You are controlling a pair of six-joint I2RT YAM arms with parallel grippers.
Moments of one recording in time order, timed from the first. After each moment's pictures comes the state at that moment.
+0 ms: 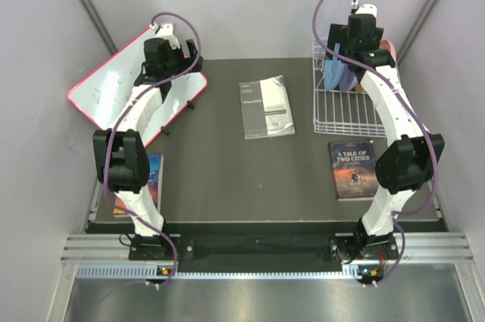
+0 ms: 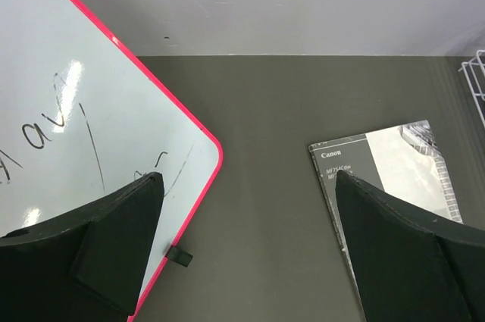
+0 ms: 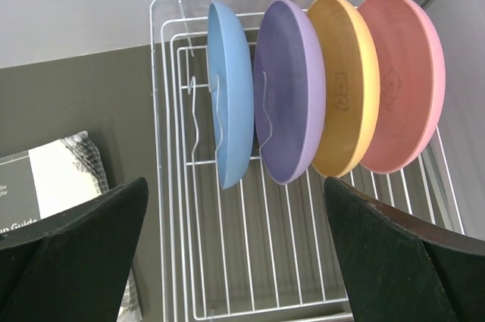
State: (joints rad) left arm -0.07 1.84 1.57 -0.02 0.19 -0.21; right arm 0.17 1.80 1.87 -0.54 0.34 0.13
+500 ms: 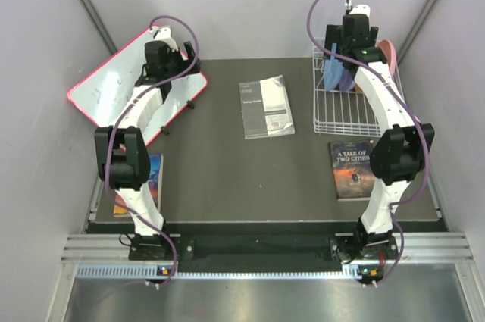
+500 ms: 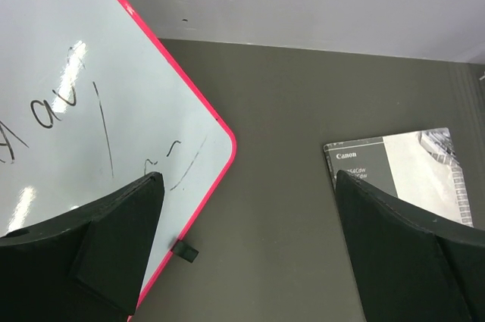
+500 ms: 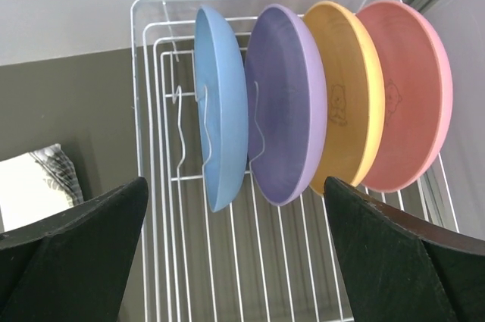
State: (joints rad) left arm -0.06 1.87 1.57 -0.03 0.14 -0.25; right arm 0.17 1.89 1.90 -0.50 0.36 0.09
